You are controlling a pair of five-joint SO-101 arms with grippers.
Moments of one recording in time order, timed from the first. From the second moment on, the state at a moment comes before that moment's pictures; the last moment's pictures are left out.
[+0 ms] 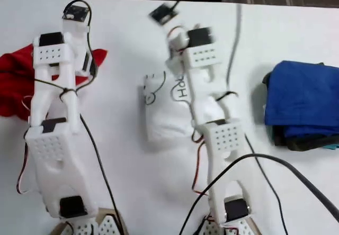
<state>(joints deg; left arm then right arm) -17.2 36.9 -32.7 77.1 -14.6 -20.3 56.2 -68.8 95.8 28.7</state>
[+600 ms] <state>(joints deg) -16.7 36.9 -32.7 78.1 -13.9 -20.0 59.1 -74.7 96.7 29.1</state>
